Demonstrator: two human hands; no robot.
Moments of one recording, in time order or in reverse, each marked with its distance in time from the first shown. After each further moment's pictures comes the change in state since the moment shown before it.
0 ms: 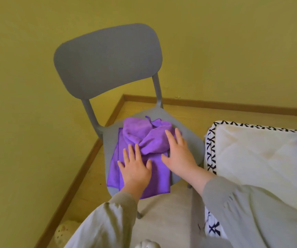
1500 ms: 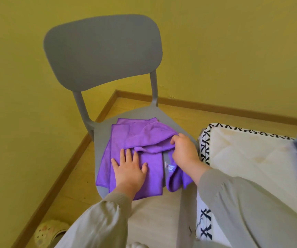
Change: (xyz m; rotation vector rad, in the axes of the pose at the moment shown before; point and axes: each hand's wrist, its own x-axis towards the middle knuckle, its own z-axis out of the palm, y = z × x) left_hand 0.012 -0.010 0.017 0.154 -0.062 0.101; right_hand 0.029 0.024 -0.007 -0.192 0.062 0.077
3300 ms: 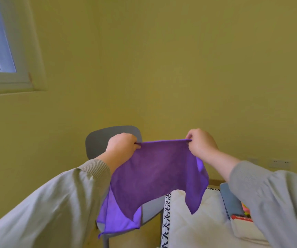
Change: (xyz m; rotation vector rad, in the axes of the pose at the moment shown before) left_hand -0.216 0.066 -0.373 -0.019 0.582 0.292; right_hand -0.201 -0.045 -0.374 -0.029 0.462 -0.008
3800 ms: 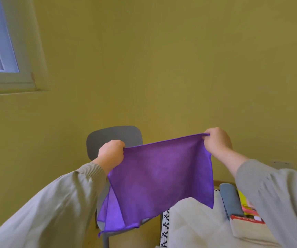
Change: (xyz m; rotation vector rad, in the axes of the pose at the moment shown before) left_hand -0.008 -0.034 0.028 -0.022 -0.080 -0.156; right_hand 0.009 0.040 -0.013 0.122 0.136 0.159
